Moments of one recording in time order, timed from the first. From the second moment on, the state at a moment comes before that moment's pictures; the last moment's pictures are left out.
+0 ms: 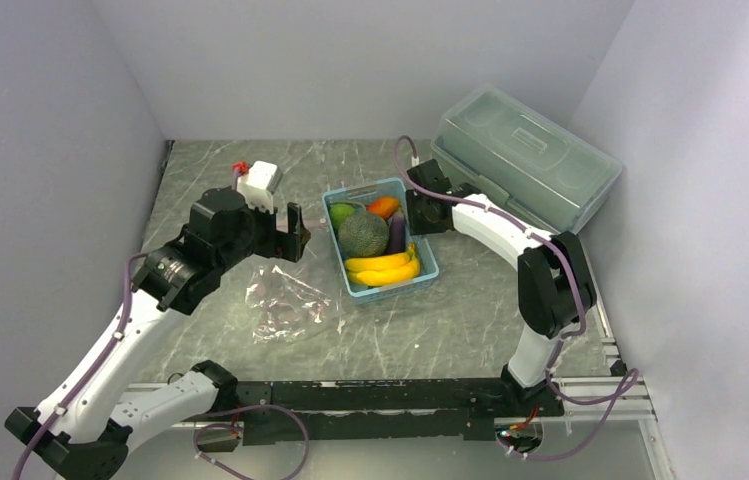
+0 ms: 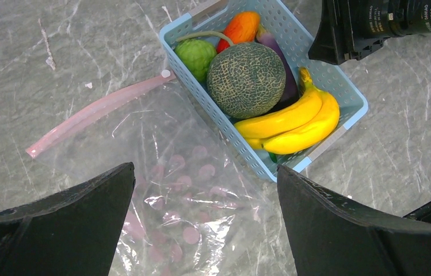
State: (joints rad) left arm -0.56 0.94 1.16 -0.67 -0.07 -0.21; right arm 0.50 1.76 1.32 -0.55 0.16 0.32
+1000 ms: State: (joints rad) left arm -0.56 0.95 1.16 -0.67 -0.05 -0.21; right arm 0.49 1.79 1.33 -0.55 0.17 0.29
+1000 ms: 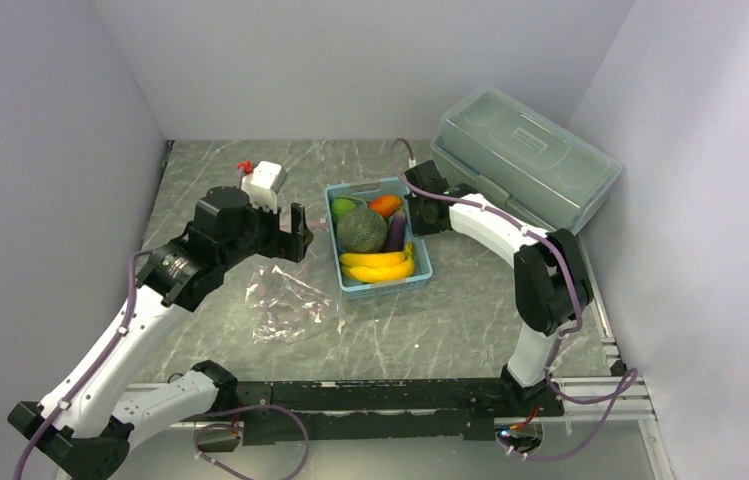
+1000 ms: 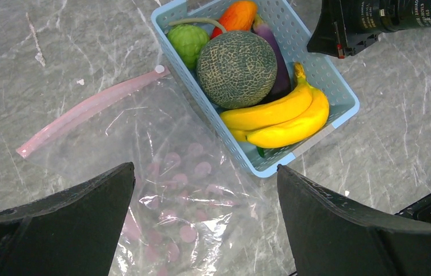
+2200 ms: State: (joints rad) left arm -0.56 0.97 1.16 -0.67 -0.04 -0.21; right arm 0.48 1.47 1.01 -0.61 0.32 0.32
